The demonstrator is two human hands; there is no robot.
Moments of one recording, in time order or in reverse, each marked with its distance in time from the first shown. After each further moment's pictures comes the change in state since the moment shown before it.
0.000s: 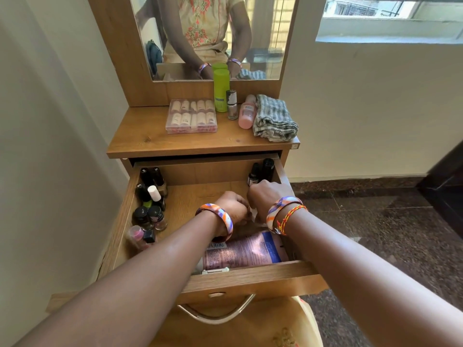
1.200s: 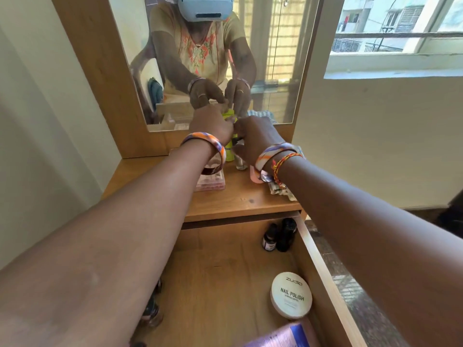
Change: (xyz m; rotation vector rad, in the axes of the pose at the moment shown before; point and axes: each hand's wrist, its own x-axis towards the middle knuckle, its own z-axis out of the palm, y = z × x) left_hand 0.082 0.157 -0.145 0.509 0.734 0.543; right_hand 0.153 0.016 -0.125 0.349 0.555 -0.037
